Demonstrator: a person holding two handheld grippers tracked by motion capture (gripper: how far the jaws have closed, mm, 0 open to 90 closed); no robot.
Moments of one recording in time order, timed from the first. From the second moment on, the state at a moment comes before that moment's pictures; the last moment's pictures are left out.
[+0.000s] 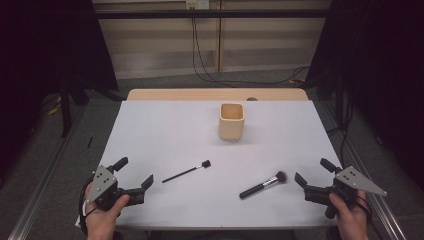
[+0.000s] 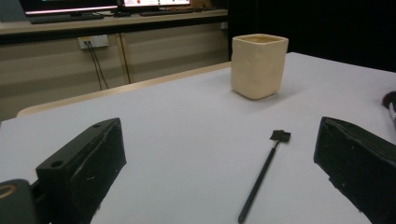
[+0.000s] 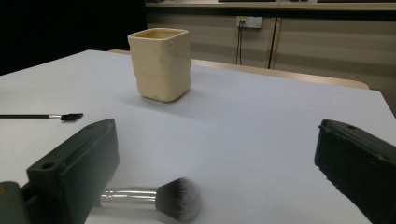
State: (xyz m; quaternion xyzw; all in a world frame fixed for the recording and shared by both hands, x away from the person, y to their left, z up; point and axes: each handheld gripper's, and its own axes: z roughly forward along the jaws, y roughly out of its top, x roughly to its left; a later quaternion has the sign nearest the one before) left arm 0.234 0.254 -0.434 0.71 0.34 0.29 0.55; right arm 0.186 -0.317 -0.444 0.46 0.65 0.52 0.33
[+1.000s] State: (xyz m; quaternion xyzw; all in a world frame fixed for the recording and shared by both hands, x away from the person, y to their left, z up) left arm 0.268 0.212 -0.431 0.74 0.32 0.24 0.54; right arm 0.189 -0.319 -0.444 0.46 0.65 0.52 0.32
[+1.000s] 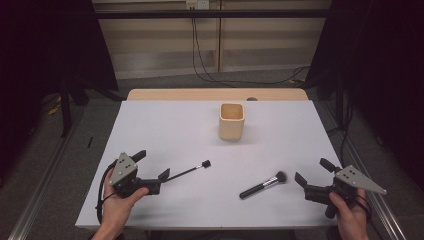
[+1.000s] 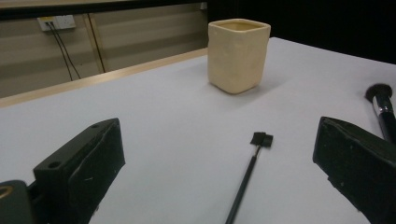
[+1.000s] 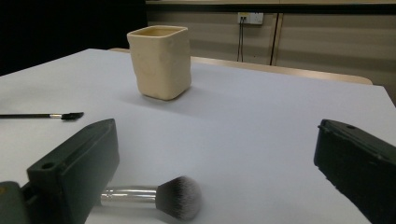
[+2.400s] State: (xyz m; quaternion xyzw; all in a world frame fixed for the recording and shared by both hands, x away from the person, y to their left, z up) left arm 0.328 0.178 -0.421 0.84 0.30 0.16 0.43; right arm 0.191 -0.316 -0.445 0.46 0.65 0.51 0.31
